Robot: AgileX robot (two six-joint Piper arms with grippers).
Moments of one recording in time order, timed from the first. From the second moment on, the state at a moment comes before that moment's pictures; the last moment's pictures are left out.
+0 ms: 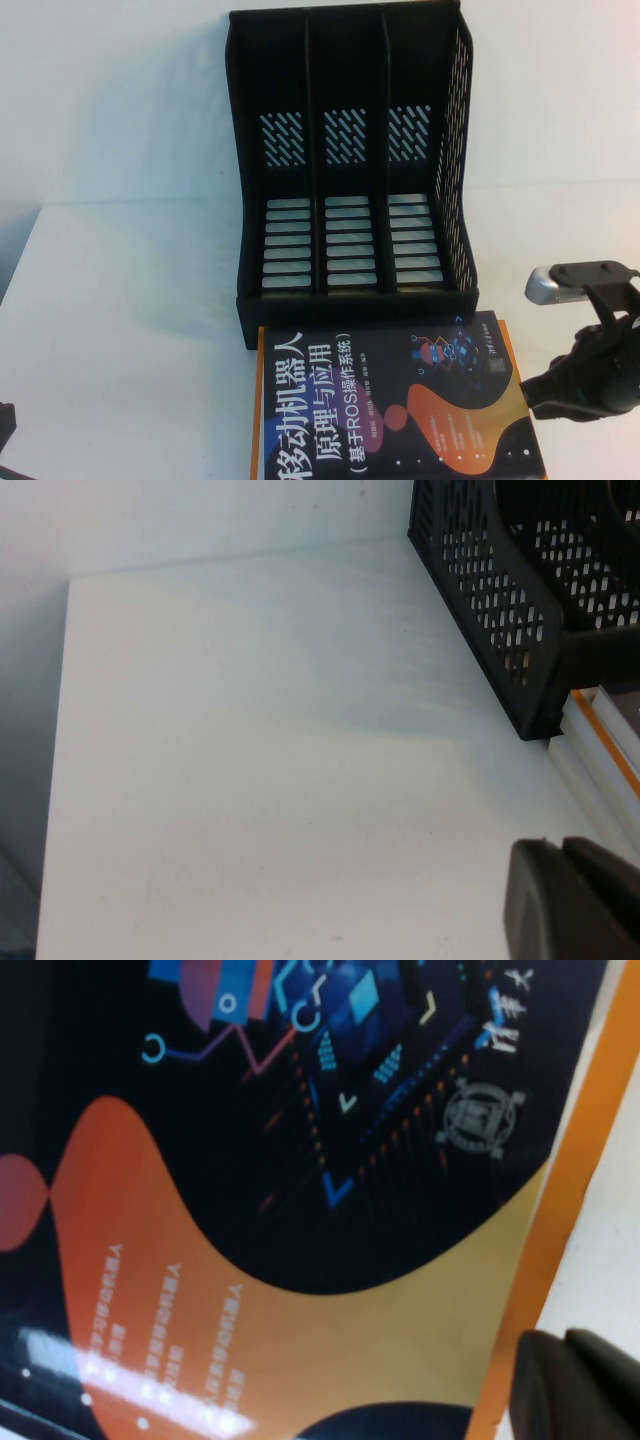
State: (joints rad) right arm 0.27 1.58 -0.76 0.59 0.59 -0.47; left arm -0.11 0.43 -0.35 -0.34 0.49 0.30
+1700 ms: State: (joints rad) right arm 0.44 1.62 -0.81 0.70 0.46 -0.58; left arm -0.11 0.43 -0.35 -0.62 0.64 0.21
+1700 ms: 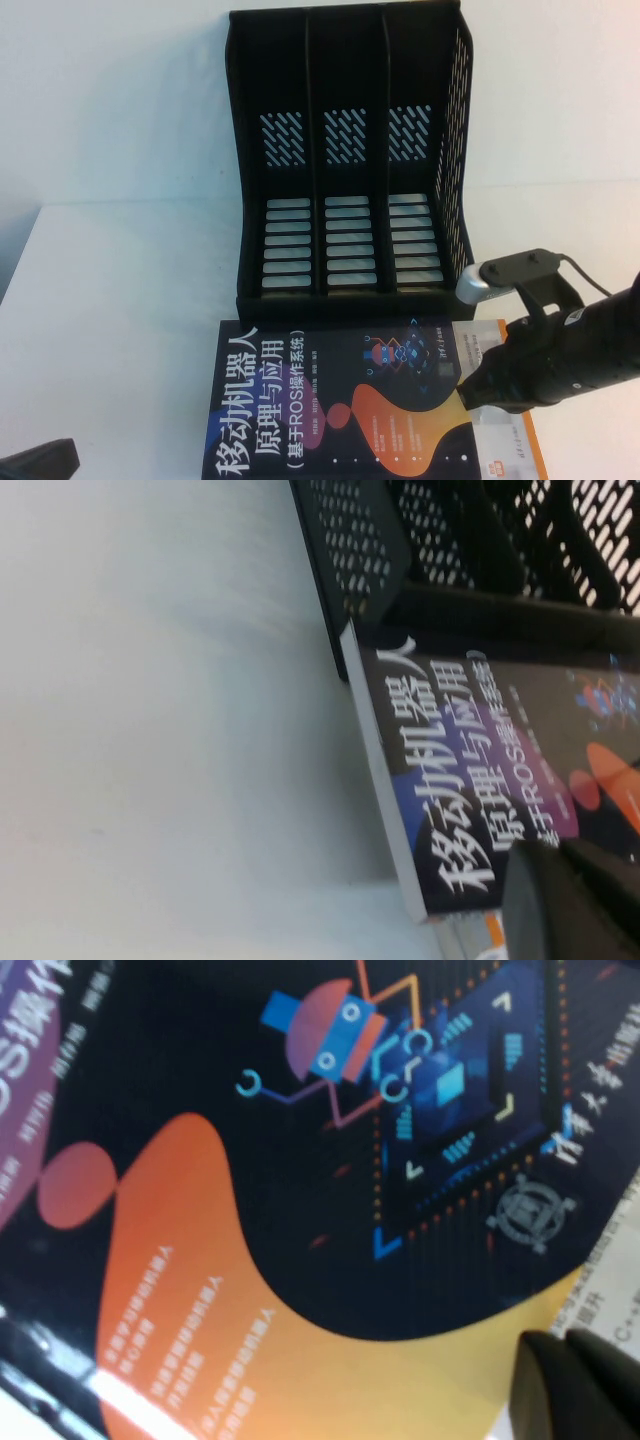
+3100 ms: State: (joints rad) right arm 0.44 1.64 -0.82 0.86 0.48 -0.70; left arm -0.11 0.78 -0.54 -0.55 0.82 0.08
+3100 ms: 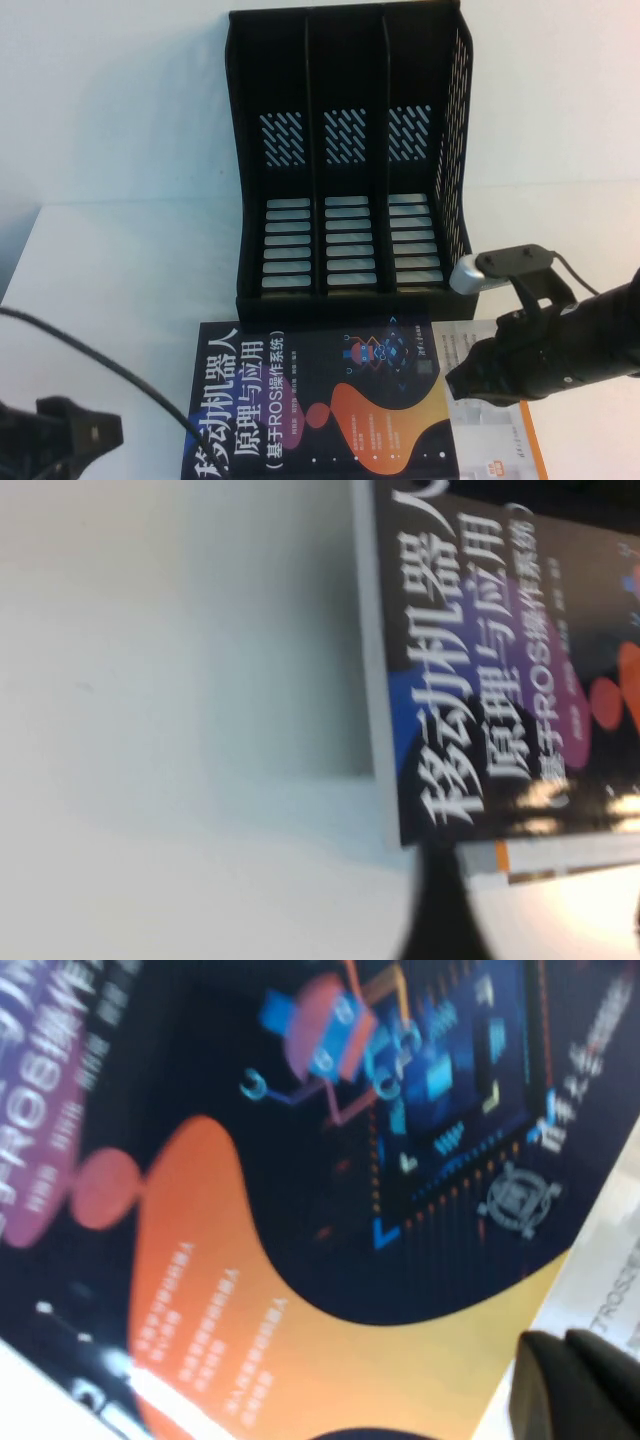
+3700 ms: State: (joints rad) right arm 0.25 1.10 -0.82 0.60 0.71 -0.46; left arm -0.11 1.42 -0.81 -0.72 0.87 0.33
